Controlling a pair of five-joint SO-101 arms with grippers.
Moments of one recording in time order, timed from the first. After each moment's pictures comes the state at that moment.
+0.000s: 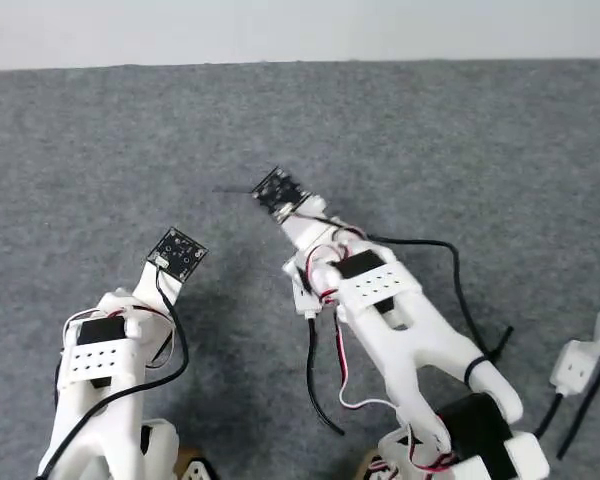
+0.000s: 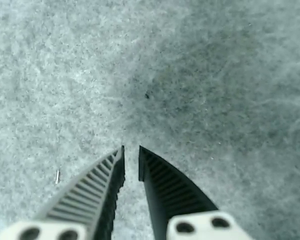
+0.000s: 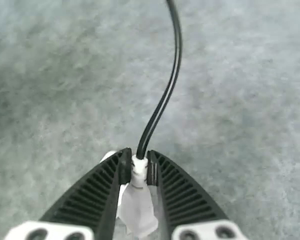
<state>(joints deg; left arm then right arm) -12.6 -40.0 72.4 51.6 -36.0 -26.1 -10.0 42.1 30.1 21.5</state>
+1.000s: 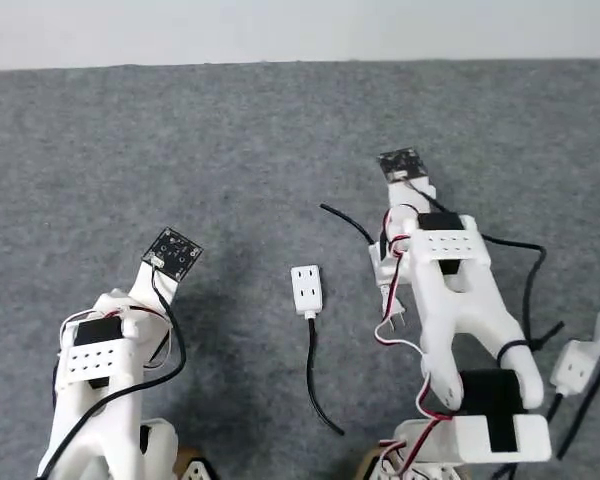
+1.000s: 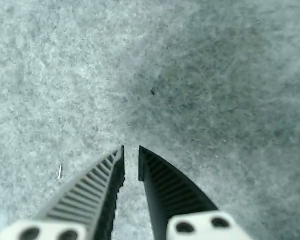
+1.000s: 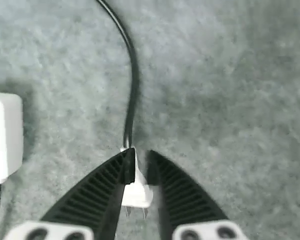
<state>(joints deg) -13.8 -40.0 72.4 51.6 -36.0 -3.8 -2.8 30.8 57.7 8.9</state>
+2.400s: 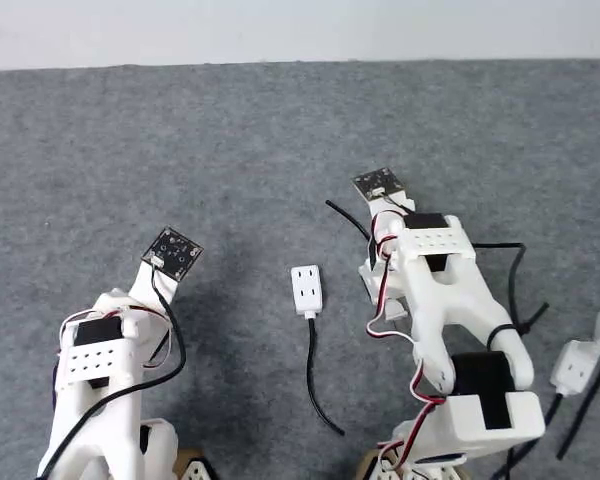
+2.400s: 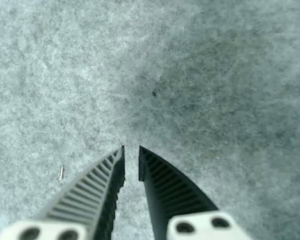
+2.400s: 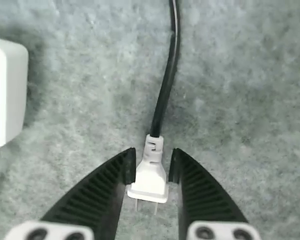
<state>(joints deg) -13.8 -40.0 72.4 51.1 -36.0 -6.7 2.5 30.2 60.4 16.1</state>
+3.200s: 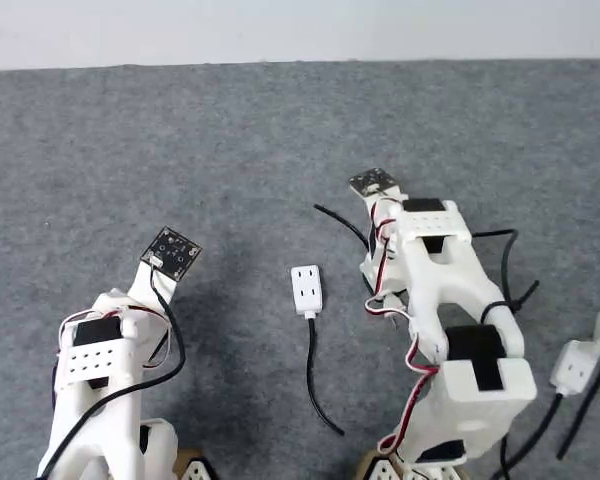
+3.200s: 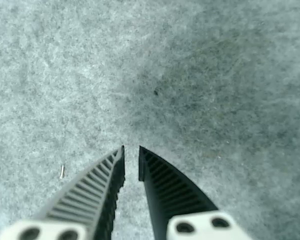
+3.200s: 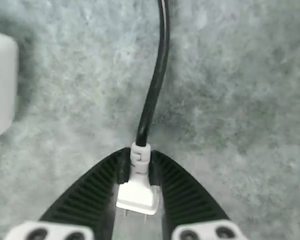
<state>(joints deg) -14.2 -40.0 72.4 51.1 -36.0 -6.1 8.2 19.7 69.6 21.0</state>
